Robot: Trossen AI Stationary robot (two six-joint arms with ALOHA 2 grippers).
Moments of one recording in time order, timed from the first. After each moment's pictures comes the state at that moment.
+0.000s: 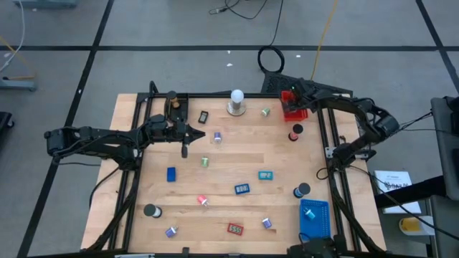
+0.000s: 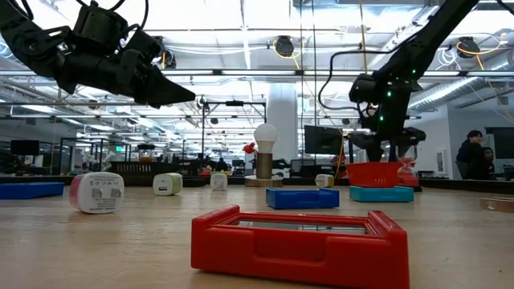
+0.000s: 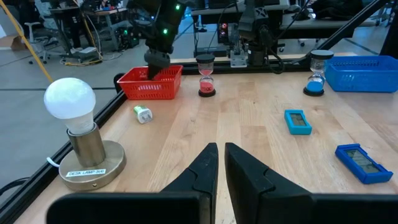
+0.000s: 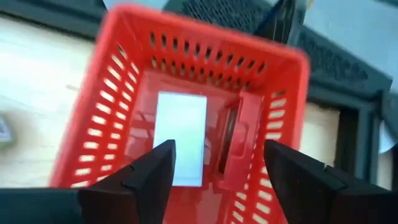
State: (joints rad) left arm 0.36 1.09 0.28 0.65 0.26 0.15; right arm -0.94 1.50 0.83 -0.39 0.29 0.30
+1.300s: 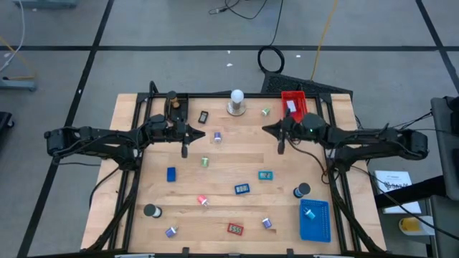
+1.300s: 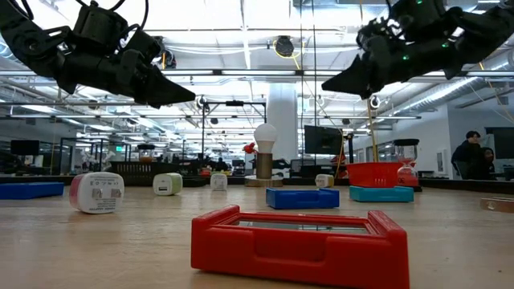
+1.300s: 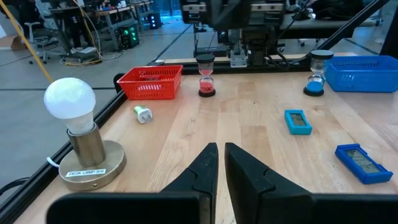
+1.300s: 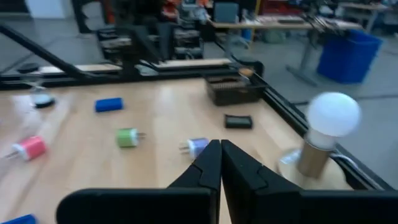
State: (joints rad) left arm 0.36 1.09 0.28 0.65 0.26 0.15; right arm -0.32 1.03 0.38 0.50 -0.11 -0.04
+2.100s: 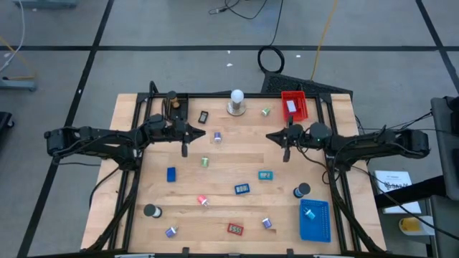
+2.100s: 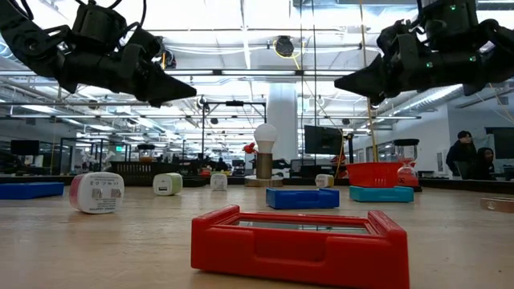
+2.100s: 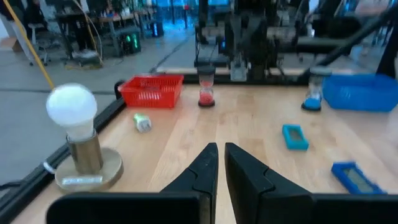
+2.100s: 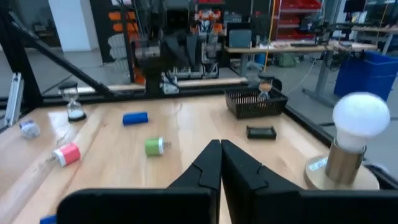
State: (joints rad) left arm 0.36 1.09 0.28 0.71 0.26 0.08; right arm -0.25 1.01 0.20 0.78 -0.10 0.01
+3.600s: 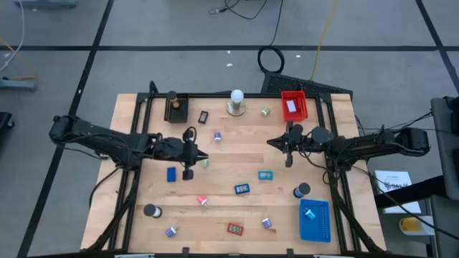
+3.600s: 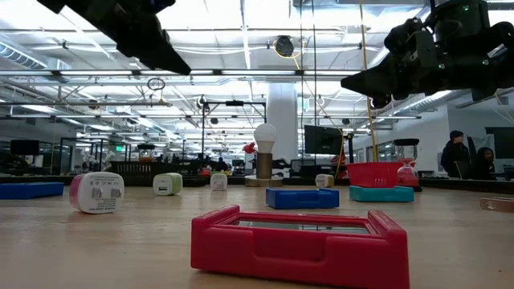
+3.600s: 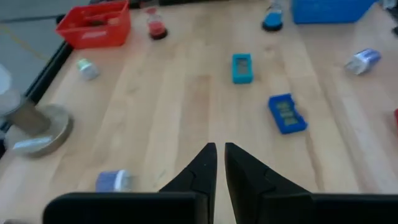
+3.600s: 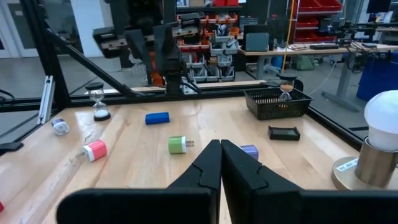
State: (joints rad) left arm -0.14 1.14 0.72 -0.15 -0.19 0.00; right arm -0.18 1.01 0.15 0.85 -0.11 0.04
